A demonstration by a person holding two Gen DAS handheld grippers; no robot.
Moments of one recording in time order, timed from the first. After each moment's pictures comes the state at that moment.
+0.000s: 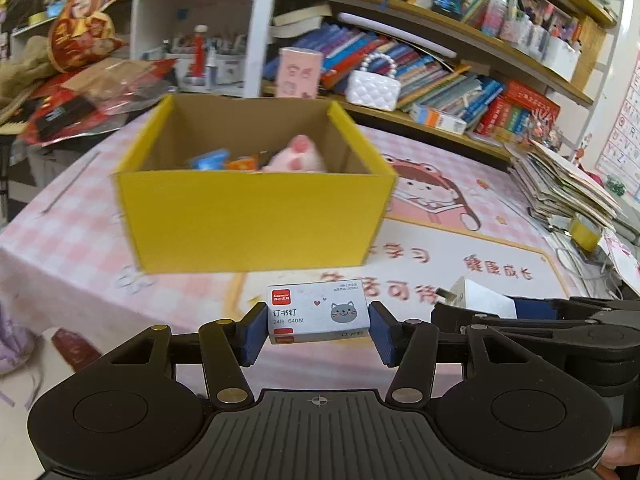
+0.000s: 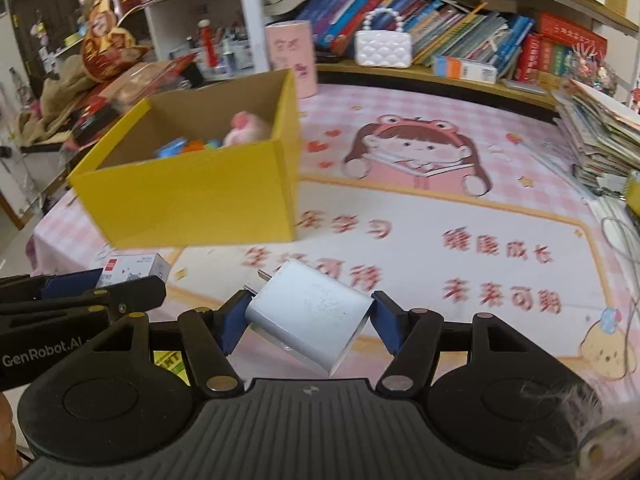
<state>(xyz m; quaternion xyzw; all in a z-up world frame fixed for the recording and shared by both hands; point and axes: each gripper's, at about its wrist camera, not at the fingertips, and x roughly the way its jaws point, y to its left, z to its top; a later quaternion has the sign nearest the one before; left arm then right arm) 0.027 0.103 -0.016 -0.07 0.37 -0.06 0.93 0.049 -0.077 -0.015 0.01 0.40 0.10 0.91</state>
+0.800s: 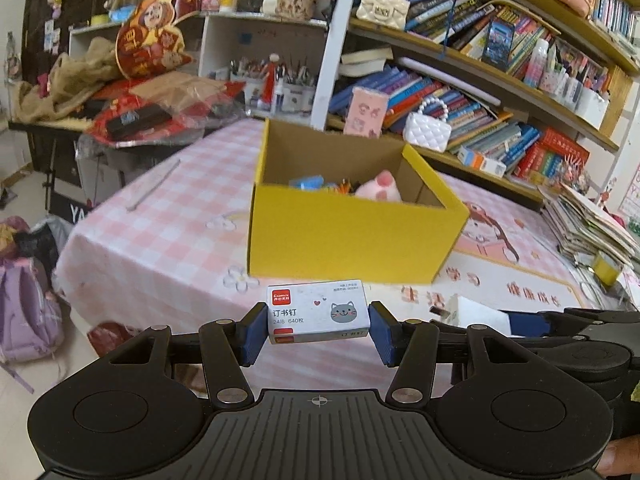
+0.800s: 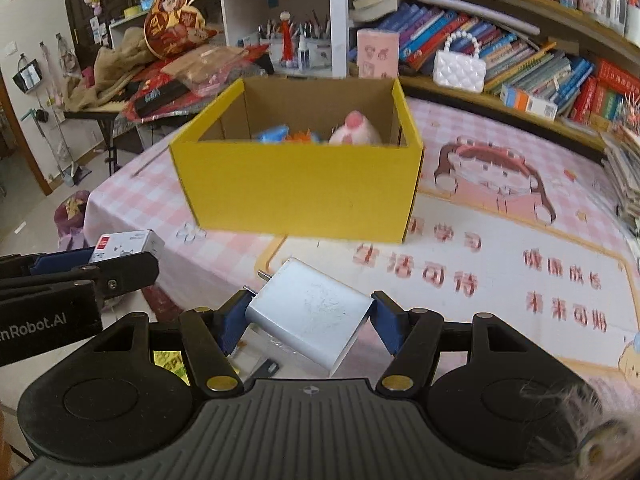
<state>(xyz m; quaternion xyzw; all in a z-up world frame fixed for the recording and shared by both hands) -0.012 0.178 0.002 -0.09 0.32 -0.01 0.94 0.023 0.010 -0.002 -0.03 0.37 0.15 0.91</state>
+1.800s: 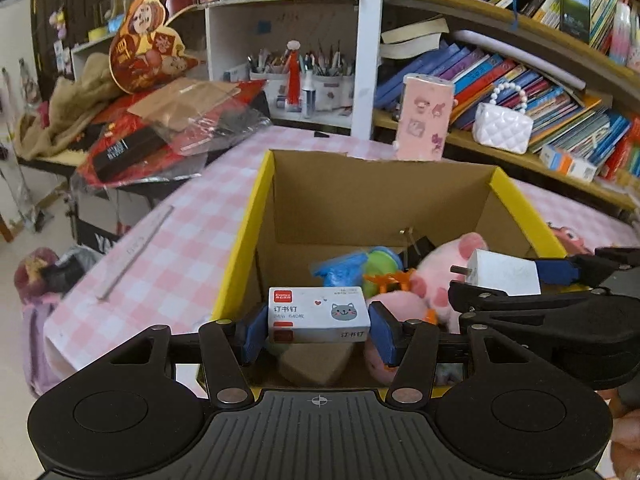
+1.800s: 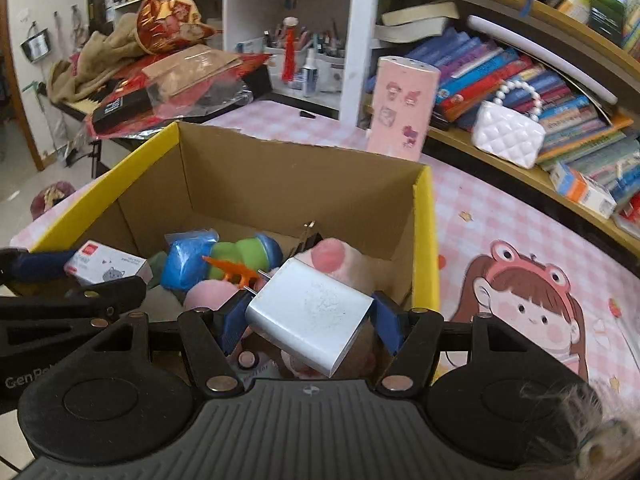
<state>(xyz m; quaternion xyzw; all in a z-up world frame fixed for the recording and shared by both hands) 0.175 0.164 -0.018 -0.03 0.36 0.07 0.93 0.245 0.035 -0.019 -0.10 0.36 0.19 0.91</state>
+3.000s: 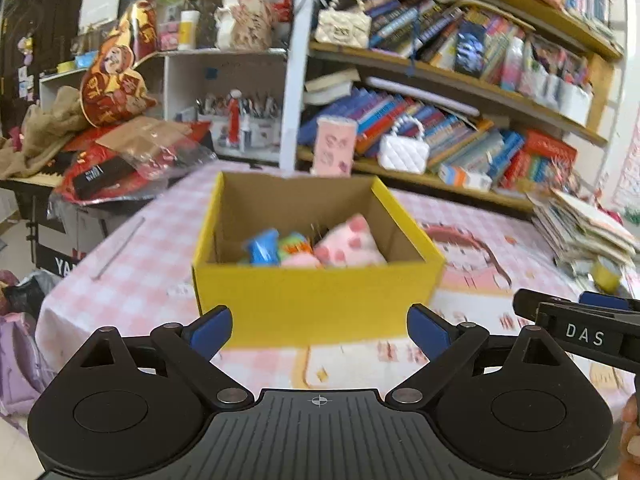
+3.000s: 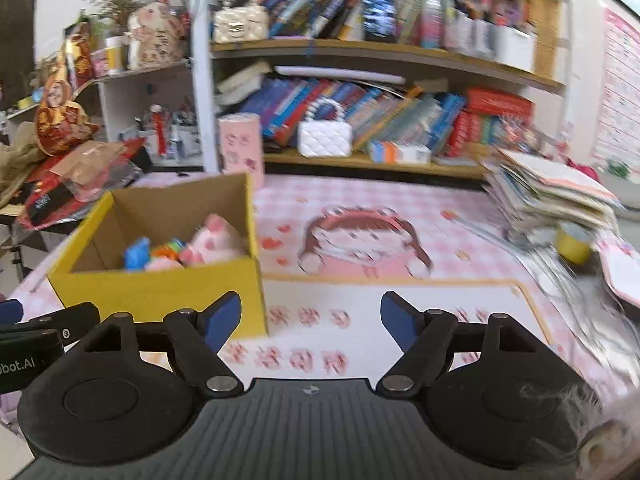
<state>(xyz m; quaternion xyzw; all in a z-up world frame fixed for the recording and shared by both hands) 0.033 0.135 0.019 -0.05 0.30 -0.04 0.95 0.032 -0.057 0.033 0.01 0.28 -0.03 0.96</state>
